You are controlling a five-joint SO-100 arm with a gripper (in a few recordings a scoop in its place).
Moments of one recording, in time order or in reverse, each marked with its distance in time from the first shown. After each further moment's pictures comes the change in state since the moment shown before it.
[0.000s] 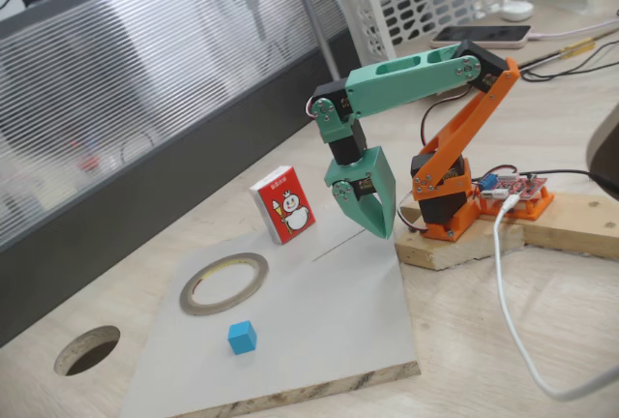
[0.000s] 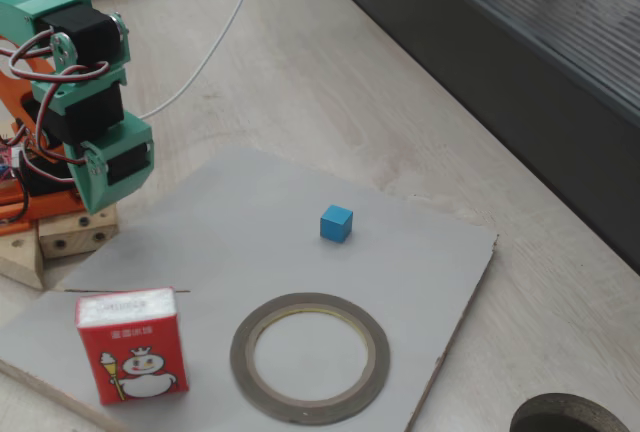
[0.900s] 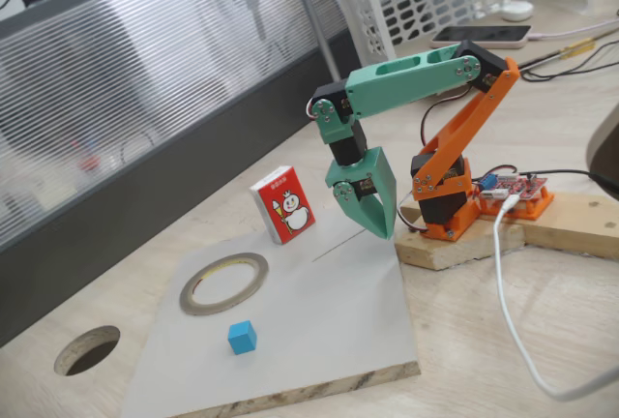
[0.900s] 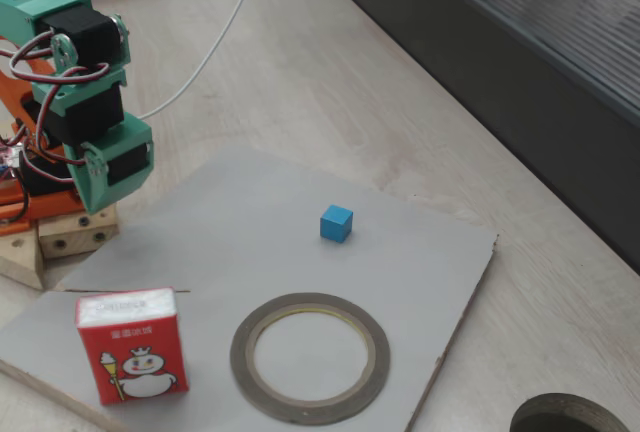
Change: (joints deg) arm 0.0 0.0 0.4 0.0 -0.4
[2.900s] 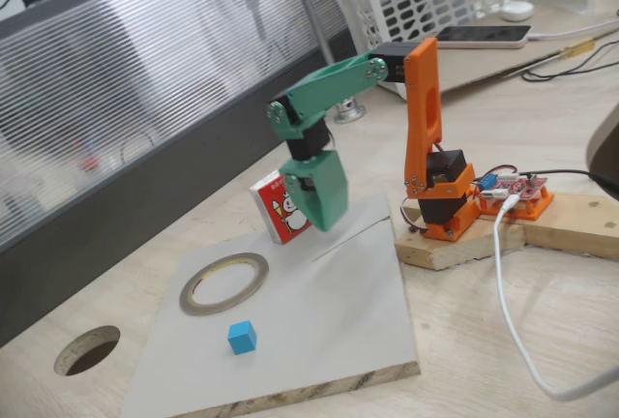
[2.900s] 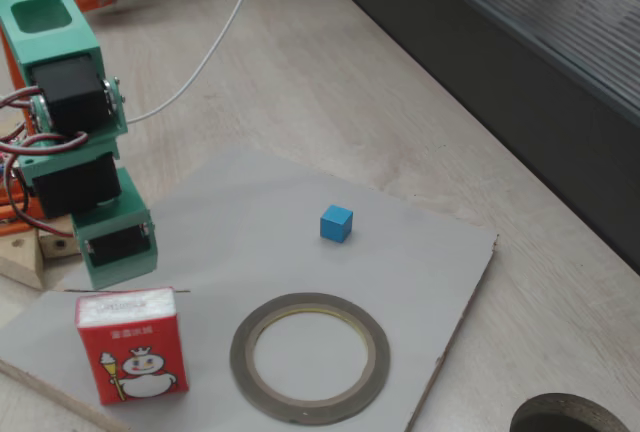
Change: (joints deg) arm 22.1 -36.5 -29.1 -17.7 0.0
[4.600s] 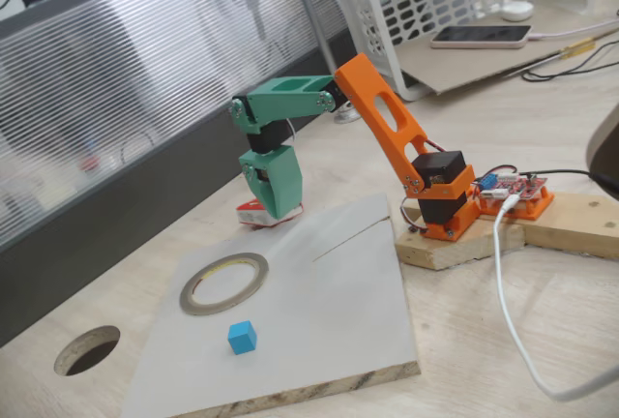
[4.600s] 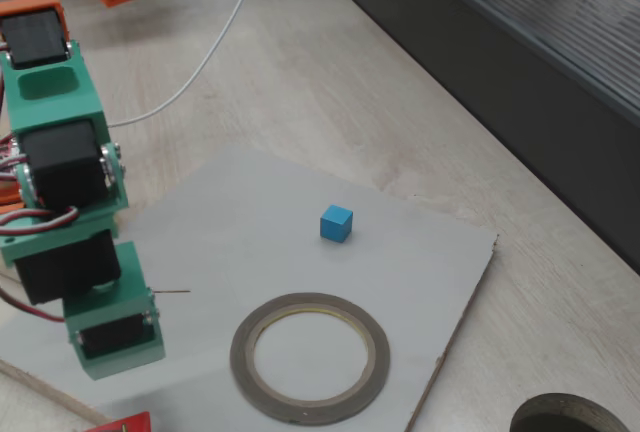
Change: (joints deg) arm 5.2 -33.3 -44.0 6.6 0.0
